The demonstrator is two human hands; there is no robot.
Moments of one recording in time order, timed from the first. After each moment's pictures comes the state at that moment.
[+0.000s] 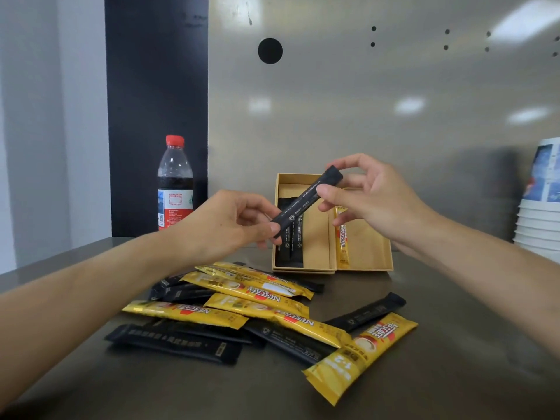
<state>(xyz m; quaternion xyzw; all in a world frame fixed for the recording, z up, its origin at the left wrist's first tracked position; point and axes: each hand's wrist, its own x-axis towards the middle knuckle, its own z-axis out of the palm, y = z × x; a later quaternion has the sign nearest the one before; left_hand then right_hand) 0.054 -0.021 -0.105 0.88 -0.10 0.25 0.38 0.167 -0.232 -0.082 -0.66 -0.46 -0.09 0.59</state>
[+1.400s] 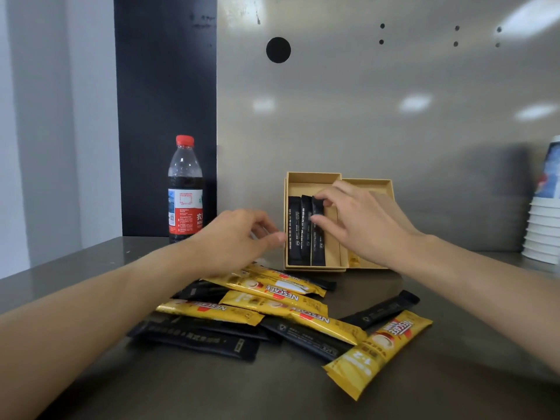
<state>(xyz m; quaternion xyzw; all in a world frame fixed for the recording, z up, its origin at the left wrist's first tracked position) 0.064 -0.012 -0.117 0.95 0.01 0.24 0.18 0.180 -0.209 -0.105 -0.78 -0.44 -0.43 0.06</state>
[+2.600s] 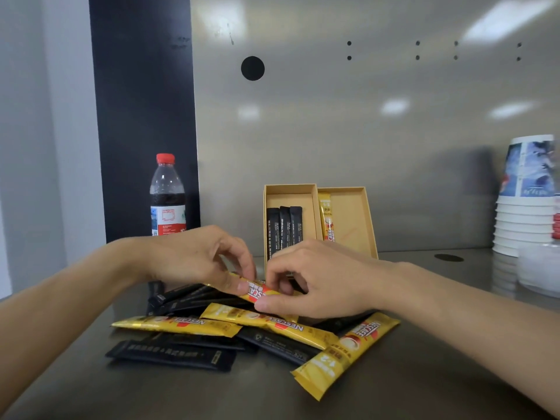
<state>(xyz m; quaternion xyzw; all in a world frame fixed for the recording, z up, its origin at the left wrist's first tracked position) 0.038 -0.002 -0.092 0.97 -0.12 0.03 0.23 0.130 -0.216 -0.121 -0.75 -0.63 -0.19 0.10</state>
